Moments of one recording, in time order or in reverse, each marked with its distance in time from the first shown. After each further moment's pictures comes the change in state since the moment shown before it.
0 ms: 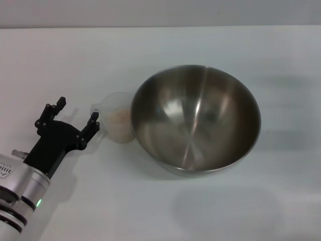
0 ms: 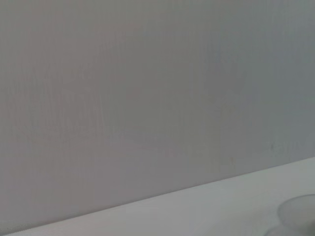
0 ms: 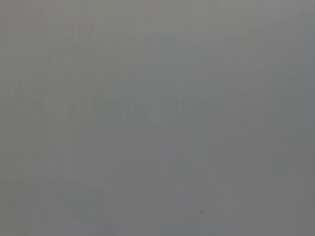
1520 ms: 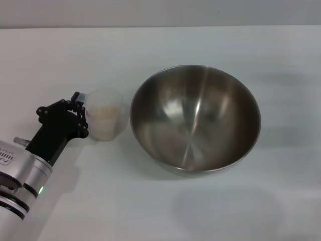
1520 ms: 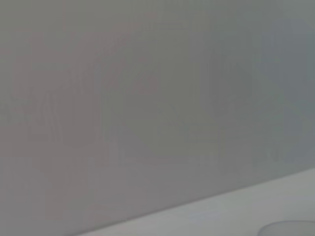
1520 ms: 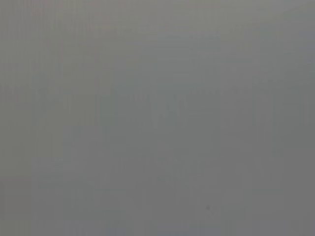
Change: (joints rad) left arm -0.044 0.000 -0.030 0.007 0.005 -0.006 0.002; right arm 0.013 0.002 0.000 -0.007 0.000 0.026 0.000
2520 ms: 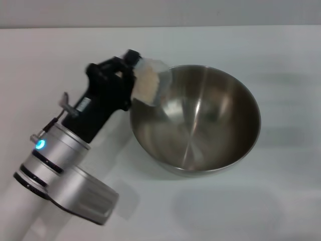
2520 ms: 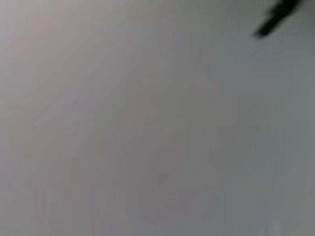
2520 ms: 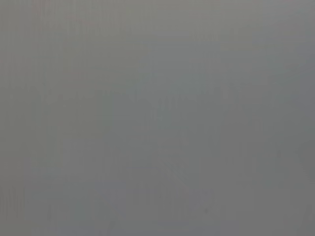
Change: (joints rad) left arm -0.103 -0.002 -0.001 -0.076 0.193 0.238 1.113; right arm 0.000 -0.005 0.000 0.002 0.000 -0.007 -0.002
